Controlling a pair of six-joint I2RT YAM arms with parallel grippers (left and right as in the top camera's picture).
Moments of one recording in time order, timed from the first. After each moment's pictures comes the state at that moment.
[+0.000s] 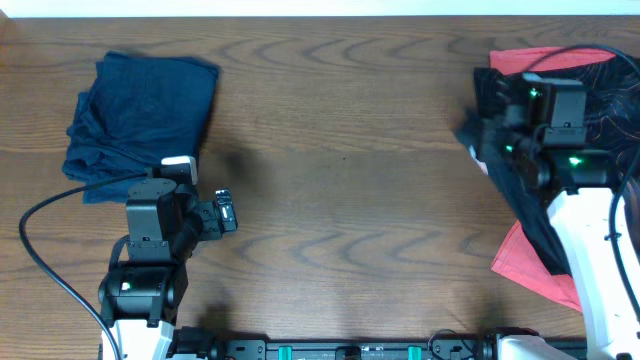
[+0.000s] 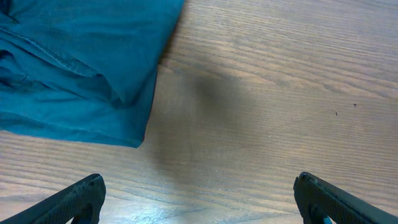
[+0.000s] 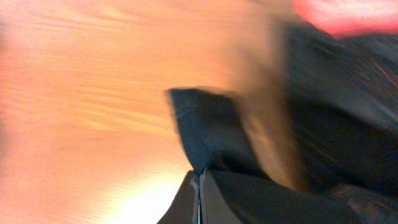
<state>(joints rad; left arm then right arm) -0.02 0.80 0.70 -0.67 0.01 -0.15 0.04 1.34 1.14 -0.62 -0.22 0.05</state>
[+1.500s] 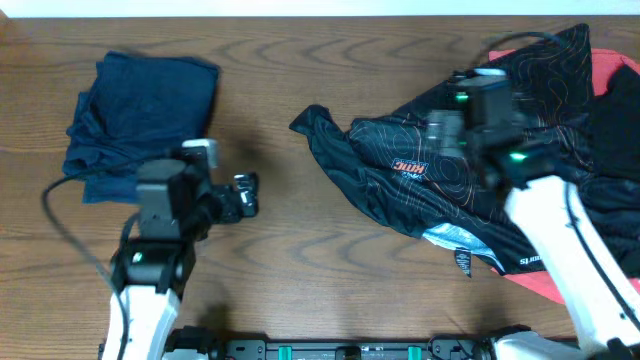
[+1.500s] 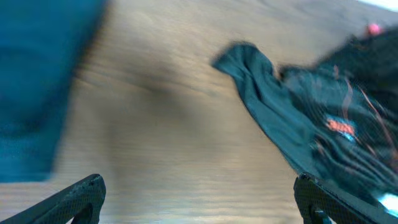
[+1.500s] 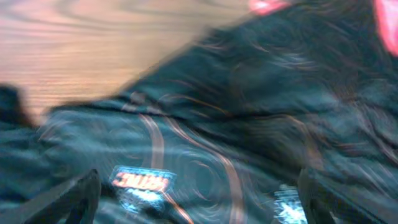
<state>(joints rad) -0.07 0.95 0.70 -0.51 0.27 -0.25 0.24 1.40 1.15 -0.64 0.29 0.26</state>
